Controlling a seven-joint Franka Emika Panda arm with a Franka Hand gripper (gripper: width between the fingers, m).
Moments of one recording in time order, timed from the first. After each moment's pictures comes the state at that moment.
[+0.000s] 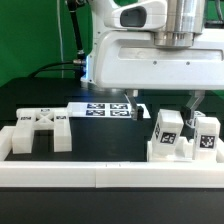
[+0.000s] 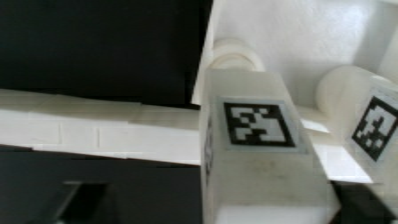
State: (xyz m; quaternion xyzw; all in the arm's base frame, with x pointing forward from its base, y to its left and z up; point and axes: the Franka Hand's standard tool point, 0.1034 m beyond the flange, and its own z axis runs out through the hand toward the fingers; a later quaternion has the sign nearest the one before) arm 0.640 0.039 0.091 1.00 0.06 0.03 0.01
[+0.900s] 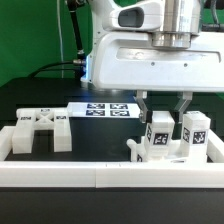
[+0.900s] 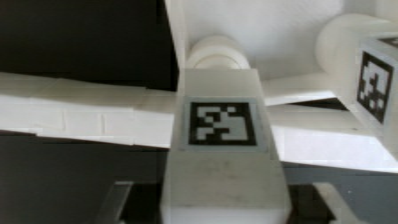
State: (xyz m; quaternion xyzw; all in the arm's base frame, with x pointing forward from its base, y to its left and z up) arm 0.646 0.036 0.090 1.00 0.06 0.07 0.02
